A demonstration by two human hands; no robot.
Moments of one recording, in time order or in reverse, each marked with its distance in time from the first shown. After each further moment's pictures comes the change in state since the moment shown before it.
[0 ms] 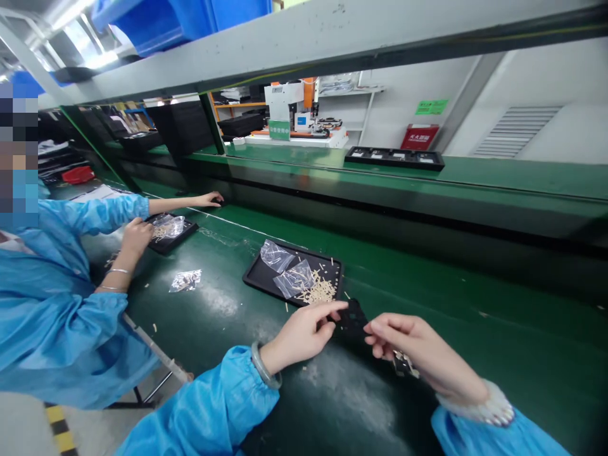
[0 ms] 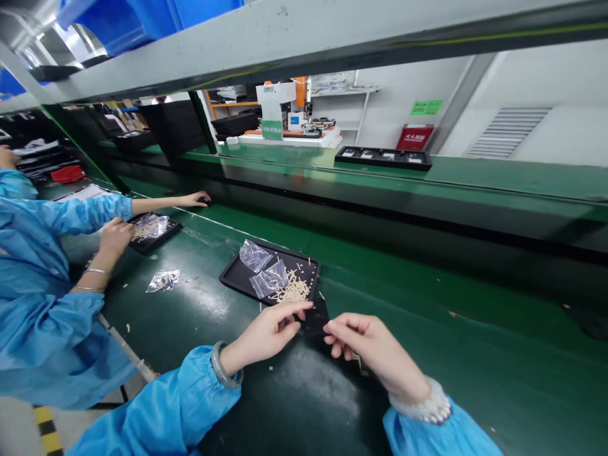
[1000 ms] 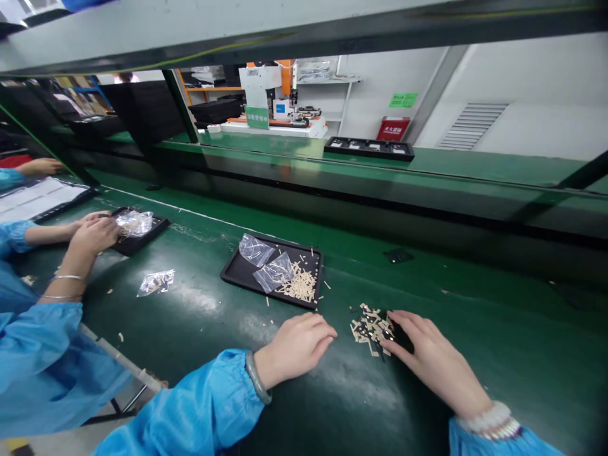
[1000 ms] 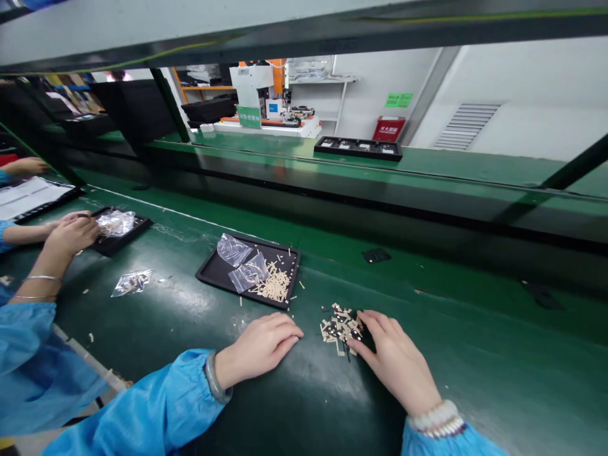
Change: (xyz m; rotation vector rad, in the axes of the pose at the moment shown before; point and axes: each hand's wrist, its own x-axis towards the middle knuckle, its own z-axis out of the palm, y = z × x) left_hand -0.011 -0.007 0.024 0.531 -0.210 0.250; right_hand -0.032 0.082 -0.056 -1.125 0.451 -0.298
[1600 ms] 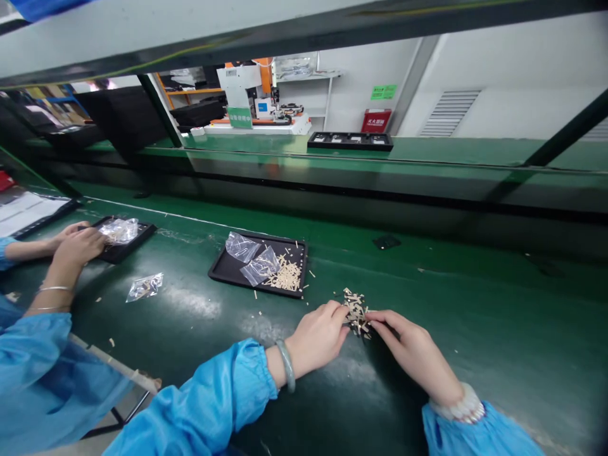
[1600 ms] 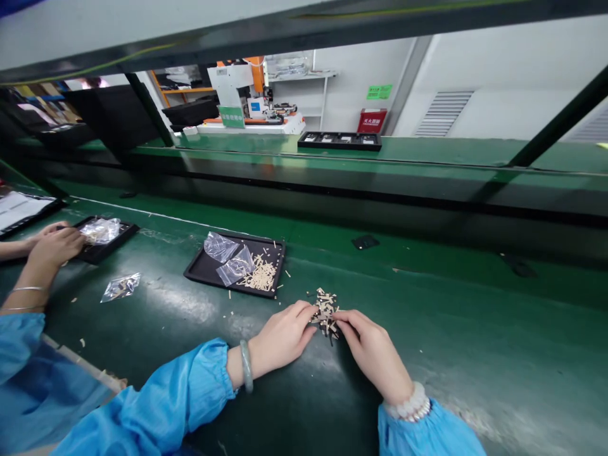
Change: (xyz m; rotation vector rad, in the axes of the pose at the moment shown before) left_hand 0.032 0.033 0.036 0.127 -0.056 -0.016; right_hand -0.017 -0.023 -0.004 0.372 0.000 0.089
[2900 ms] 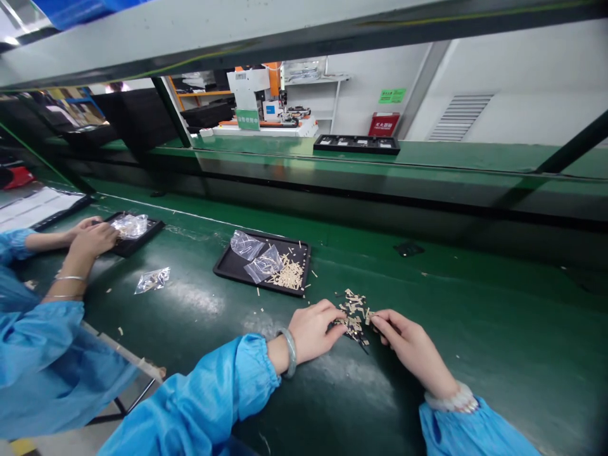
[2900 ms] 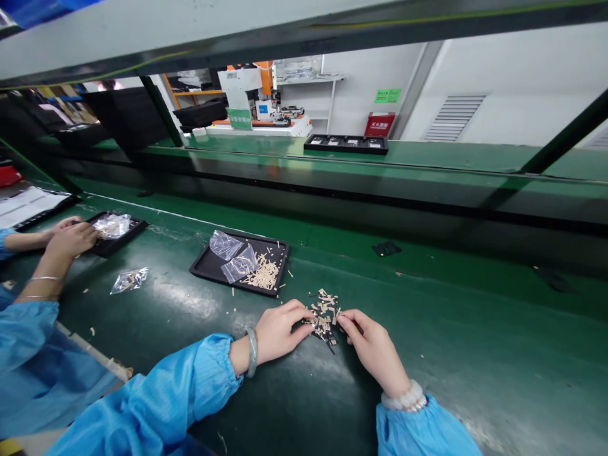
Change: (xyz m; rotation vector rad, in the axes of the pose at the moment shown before) left_hand -0.006 -0.009 -0.001 -0.109 0.039 -0.119; right_hand 0.005 0.002 0.003 0.224 -0.035 0.229
